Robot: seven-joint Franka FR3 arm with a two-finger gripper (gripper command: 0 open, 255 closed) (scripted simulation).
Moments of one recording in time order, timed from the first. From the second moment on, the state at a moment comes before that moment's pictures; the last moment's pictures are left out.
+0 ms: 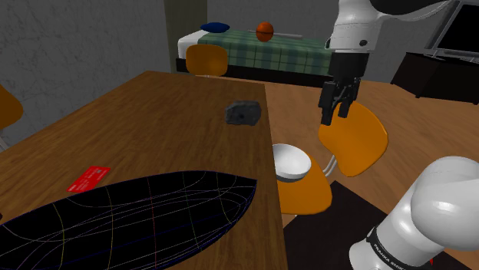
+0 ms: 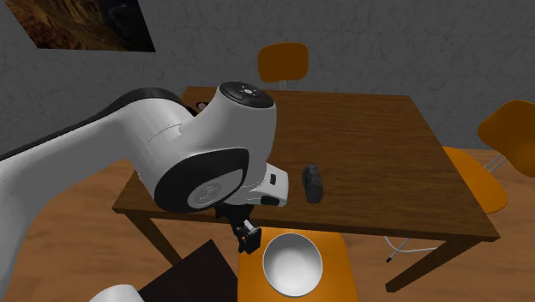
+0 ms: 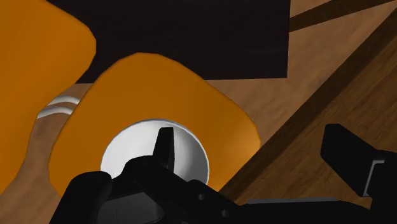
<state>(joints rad) 0.01 -0.78 0.06 -2.42 0.10 1.46 0.06</state>
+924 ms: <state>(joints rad) -0.03 -0.31 0.12 -2.14 0.04 1.68 0.13</state>
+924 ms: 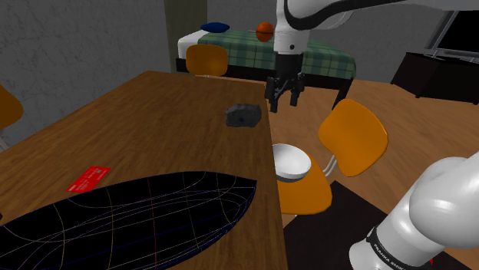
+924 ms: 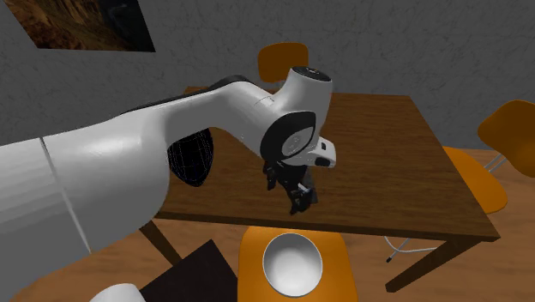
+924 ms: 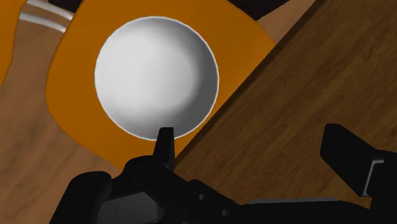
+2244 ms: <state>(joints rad) -0.04 0.04 0.14 -1.86 -0.06 1.81 0.21</state>
